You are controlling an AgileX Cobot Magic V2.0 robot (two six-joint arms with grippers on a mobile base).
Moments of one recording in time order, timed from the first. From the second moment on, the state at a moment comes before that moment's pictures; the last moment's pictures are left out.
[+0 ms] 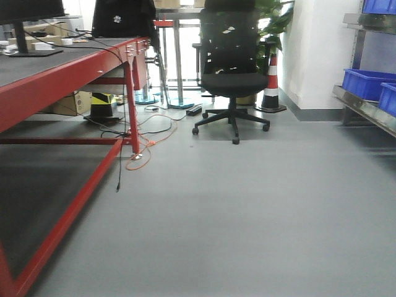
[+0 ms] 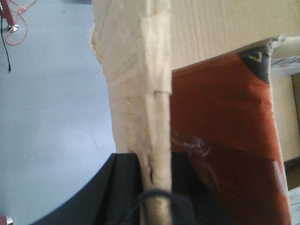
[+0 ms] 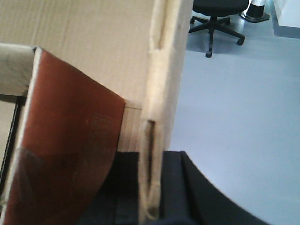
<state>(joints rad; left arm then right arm) -0.41 1.45 -2.03 0.05 1.23 -0.24 0.20 1.22 -1.70 0.16 1.00 -0.07</state>
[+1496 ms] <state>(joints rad) -0.41 1.45 -2.03 0.07 1.23 -0.24 0.20 1.23 -1.70 0.16 0.99 -0.07</state>
